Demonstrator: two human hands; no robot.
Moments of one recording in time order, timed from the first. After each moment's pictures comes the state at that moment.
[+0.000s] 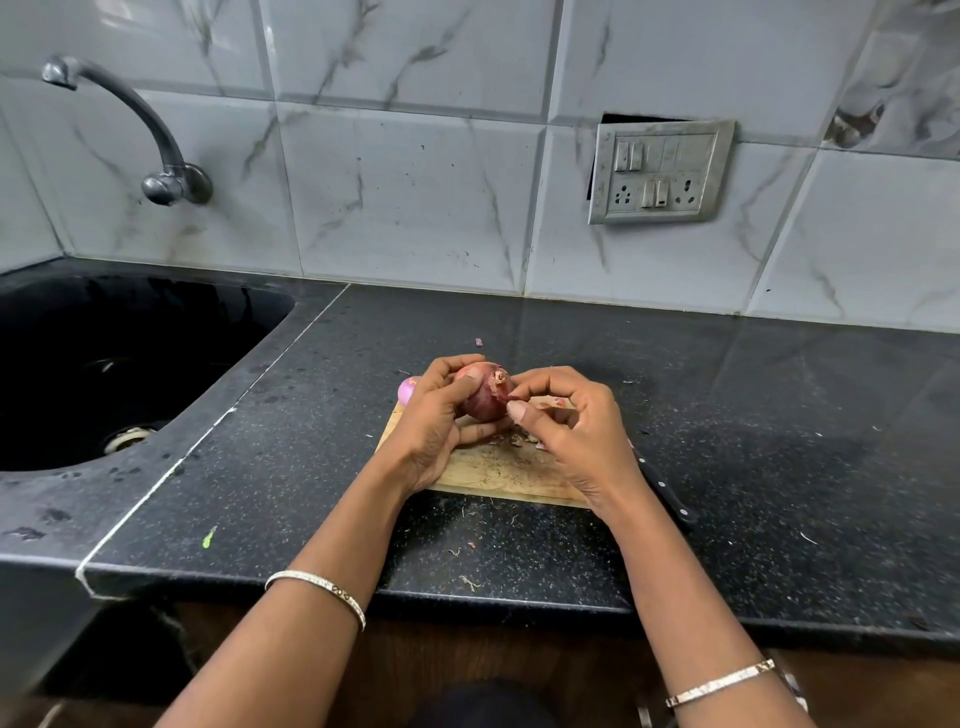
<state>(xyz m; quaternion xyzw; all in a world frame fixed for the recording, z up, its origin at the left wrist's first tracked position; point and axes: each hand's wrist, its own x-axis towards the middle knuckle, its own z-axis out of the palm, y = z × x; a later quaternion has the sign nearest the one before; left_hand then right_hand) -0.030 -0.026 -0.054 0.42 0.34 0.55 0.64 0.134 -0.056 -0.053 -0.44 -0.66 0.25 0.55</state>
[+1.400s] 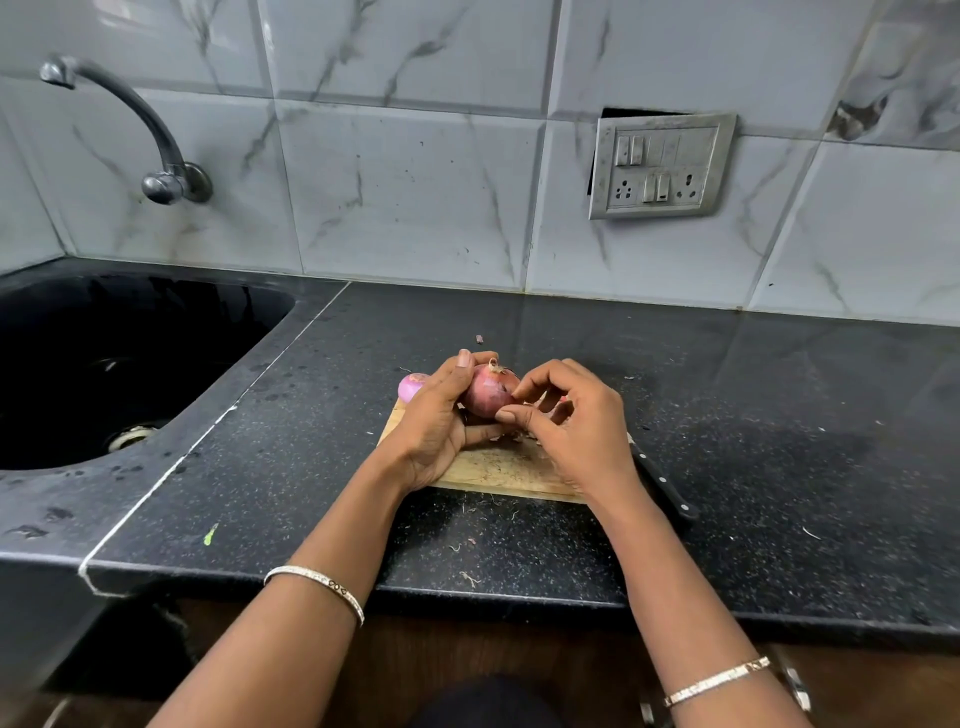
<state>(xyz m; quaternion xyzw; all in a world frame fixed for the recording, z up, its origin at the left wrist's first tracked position) -0.031 -0.027 -0.056 0.44 0.31 0.53 0.66 0.131 -0.051 -0.054 -0.46 -0.71 0.08 0.53</state>
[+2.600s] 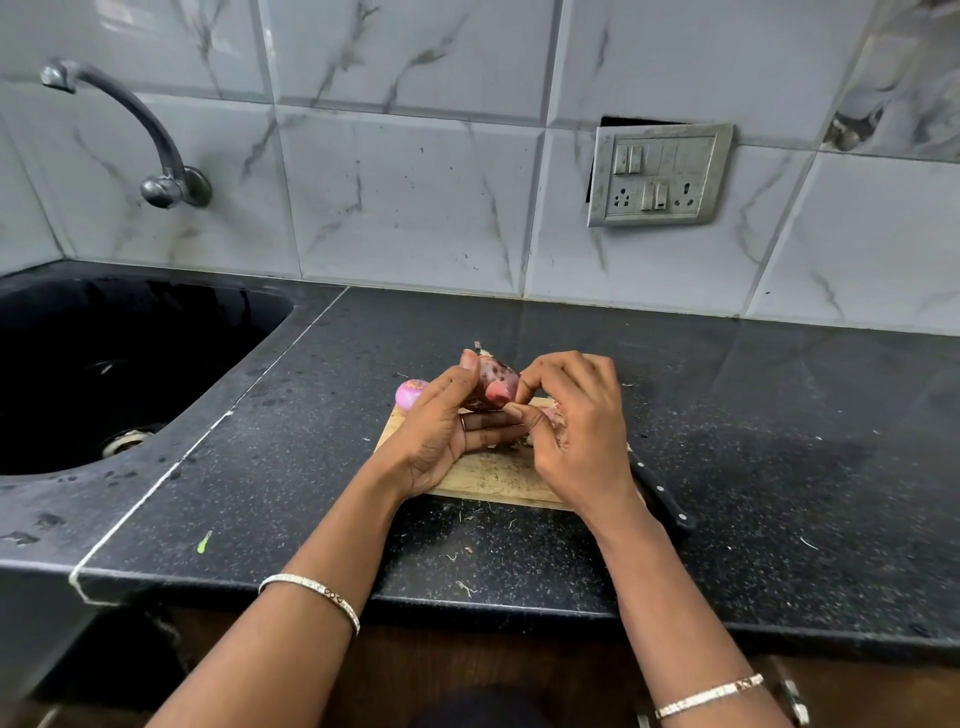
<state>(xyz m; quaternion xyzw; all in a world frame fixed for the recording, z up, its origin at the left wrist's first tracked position) -0.029 -0.029 -0.054 0.47 0.27 0.50 0.68 0.129 -0.061 -0.053 -0.45 -0.74 -0.11 0.49</state>
